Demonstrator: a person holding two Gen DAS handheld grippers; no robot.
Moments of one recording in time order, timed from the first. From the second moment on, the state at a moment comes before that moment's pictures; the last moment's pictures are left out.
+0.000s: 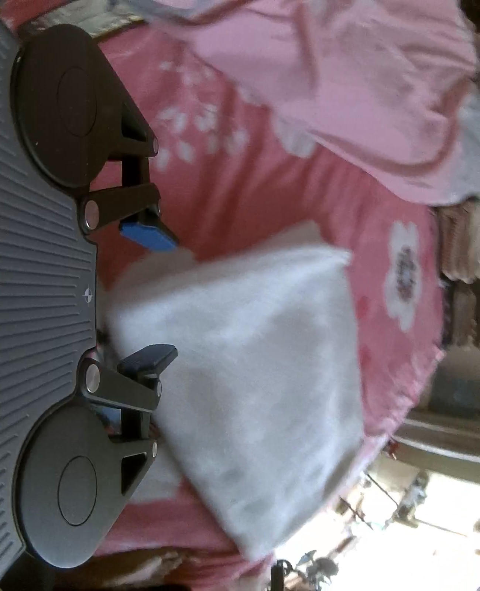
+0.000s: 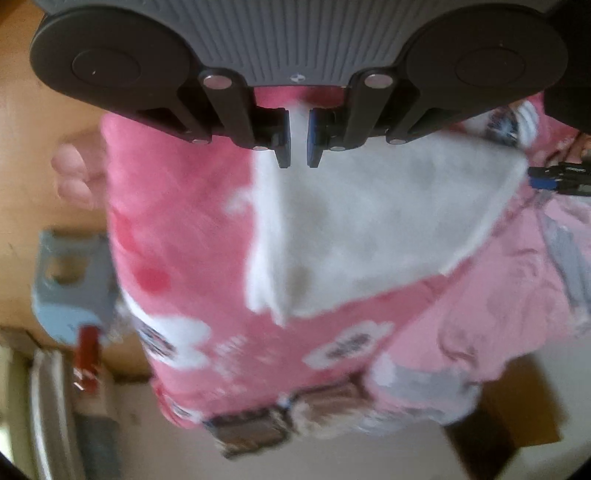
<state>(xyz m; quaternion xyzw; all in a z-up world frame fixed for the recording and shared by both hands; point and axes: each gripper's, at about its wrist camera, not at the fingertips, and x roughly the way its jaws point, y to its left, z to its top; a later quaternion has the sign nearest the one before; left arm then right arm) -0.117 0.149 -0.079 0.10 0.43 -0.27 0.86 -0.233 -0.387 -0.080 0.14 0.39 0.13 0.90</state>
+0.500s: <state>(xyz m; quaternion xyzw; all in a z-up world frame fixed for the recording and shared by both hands) -0.121 0.155 -0.062 0.12 0.43 -0.25 0.86 -0.214 -0.349 -0.077 0.06 0.41 0.16 0.90</state>
